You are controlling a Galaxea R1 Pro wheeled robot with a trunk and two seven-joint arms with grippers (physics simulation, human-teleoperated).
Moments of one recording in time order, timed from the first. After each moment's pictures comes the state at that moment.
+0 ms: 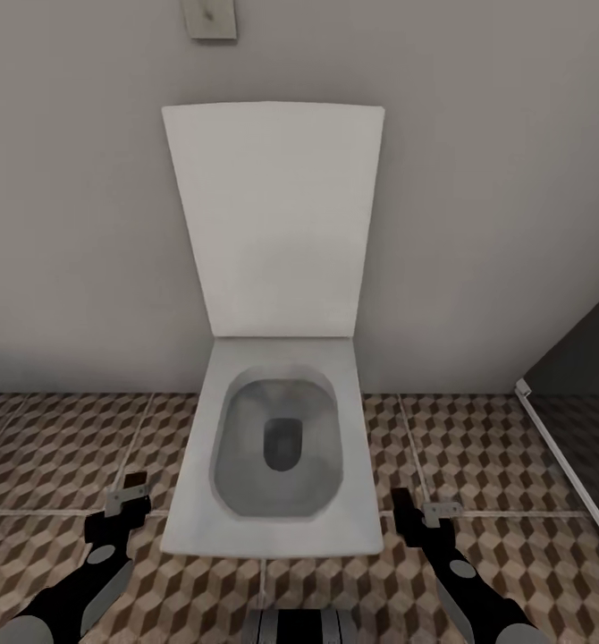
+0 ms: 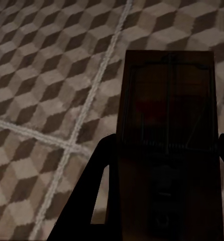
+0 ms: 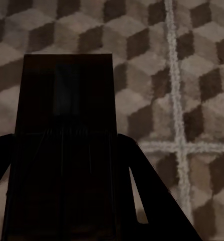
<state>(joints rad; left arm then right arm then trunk) -0.53 0.27 -0.51 -0.52 0.60 -0.24 0.45 -0.53 -0.07 0.10 -0.37 -0.06 -0.24 -0.04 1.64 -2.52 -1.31</state>
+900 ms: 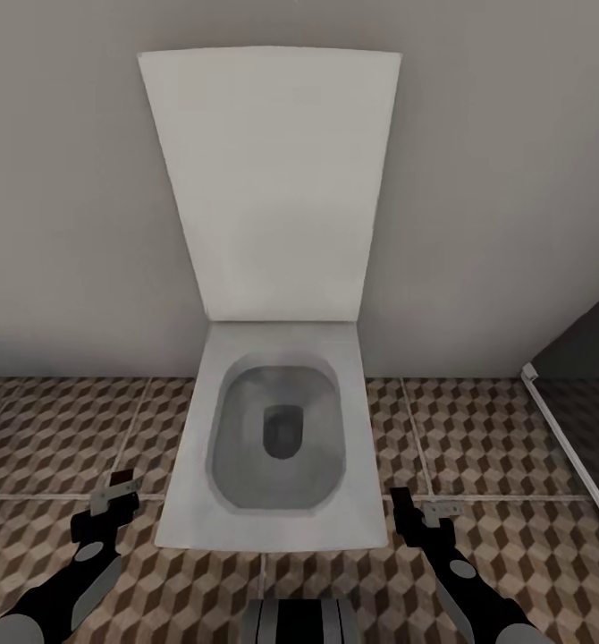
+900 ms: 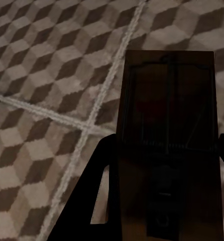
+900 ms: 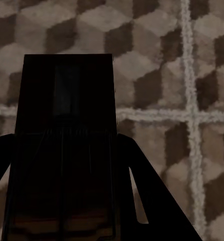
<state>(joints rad) -0.53 0.30 -0.45 -0.52 0.61 -0.24 0.45 -0.53 -0.07 0.10 -0.37 -0.06 -0.24 -0.04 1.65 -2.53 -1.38</state>
